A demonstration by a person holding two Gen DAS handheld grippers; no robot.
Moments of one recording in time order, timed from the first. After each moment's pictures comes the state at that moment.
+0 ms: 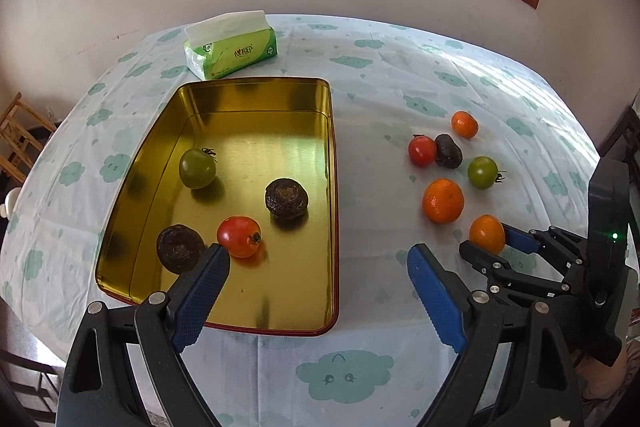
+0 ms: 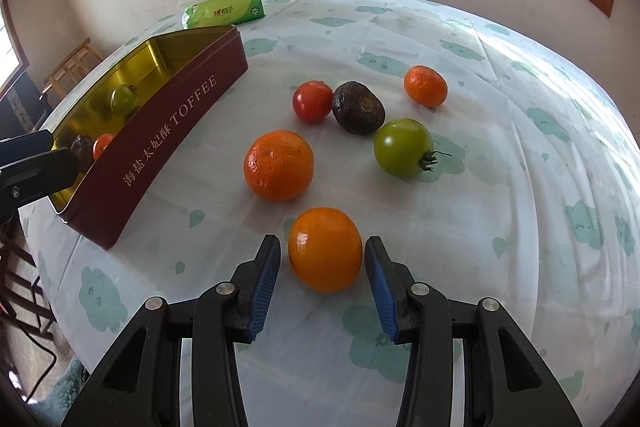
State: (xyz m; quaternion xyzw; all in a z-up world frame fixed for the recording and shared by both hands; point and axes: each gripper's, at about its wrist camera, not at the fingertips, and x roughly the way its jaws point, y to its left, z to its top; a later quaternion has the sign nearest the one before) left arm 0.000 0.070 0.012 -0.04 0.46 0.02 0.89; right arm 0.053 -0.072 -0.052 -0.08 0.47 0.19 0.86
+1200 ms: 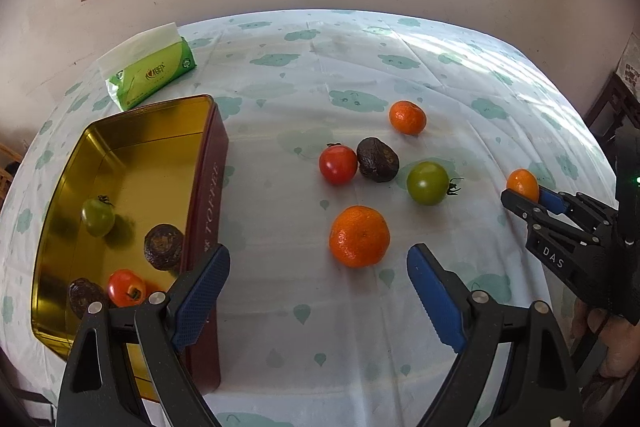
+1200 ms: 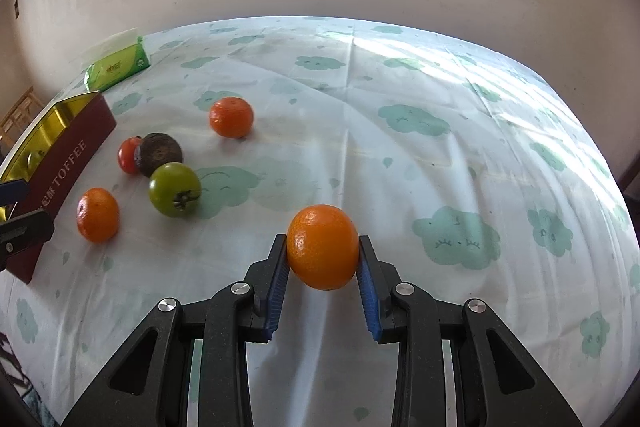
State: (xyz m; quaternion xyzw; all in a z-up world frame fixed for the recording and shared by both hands) left arm 0.054 -0.013 -0.009 0.00 0.47 -0.03 0.88; right arm 0.105 -0.186 -0.053 -0.04 0.44 0.08 0.89
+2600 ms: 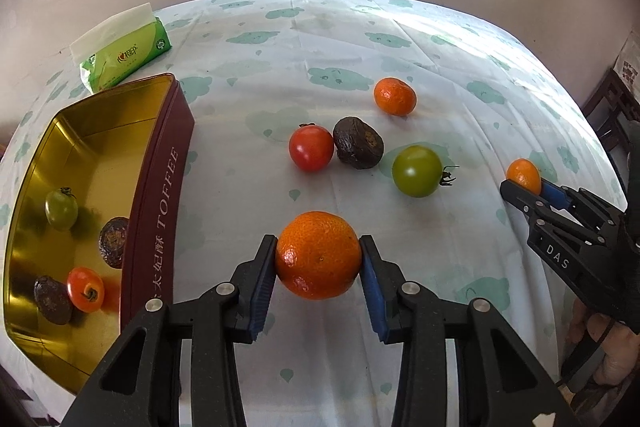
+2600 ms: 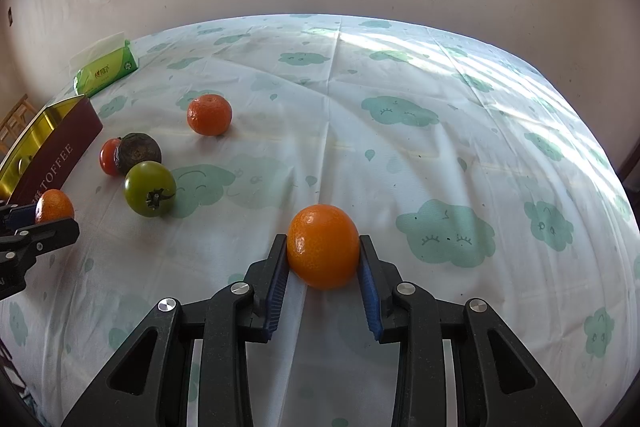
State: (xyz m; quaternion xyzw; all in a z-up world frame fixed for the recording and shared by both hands) left arm 0.066 -0.029 -0.028 -0.01 0.49 -0.04 0.87; right arm 0.108 -0.192 -0.059 -0.03 0.44 0.07 0.90
